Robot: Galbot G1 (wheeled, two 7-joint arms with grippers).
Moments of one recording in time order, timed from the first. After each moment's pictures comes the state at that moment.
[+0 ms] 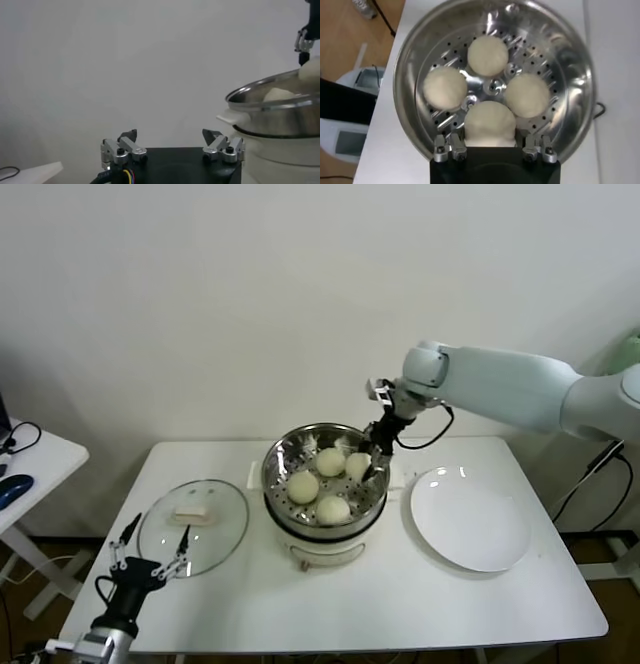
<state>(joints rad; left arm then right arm) 1.73 -1.16 -0.70 -2.02 -0.10 -0.19 -0.03 0.67 1.15 -1.62 1.05 0.87 -0.24 -1.07</state>
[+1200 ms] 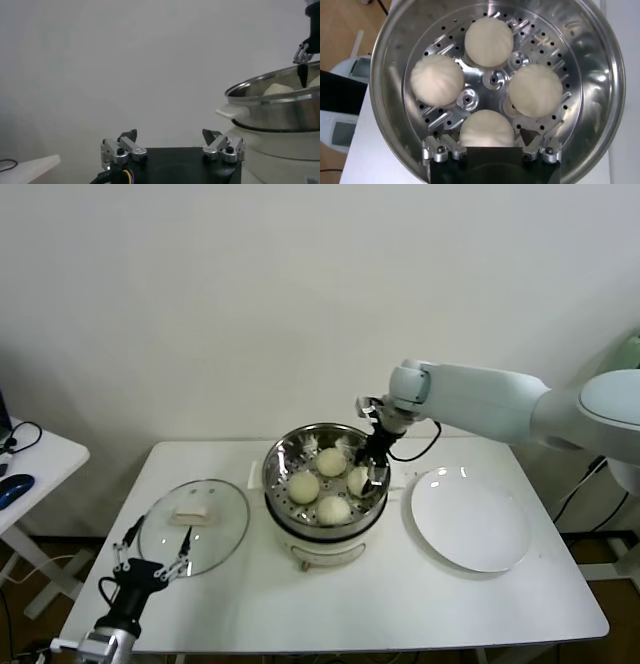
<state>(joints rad) 1.72 -1.16 -0.68 -2.00 -0.11 -0.19 -0.04 0.61 1.21 -1.64 0.99 0.85 -0.24 -1.04</state>
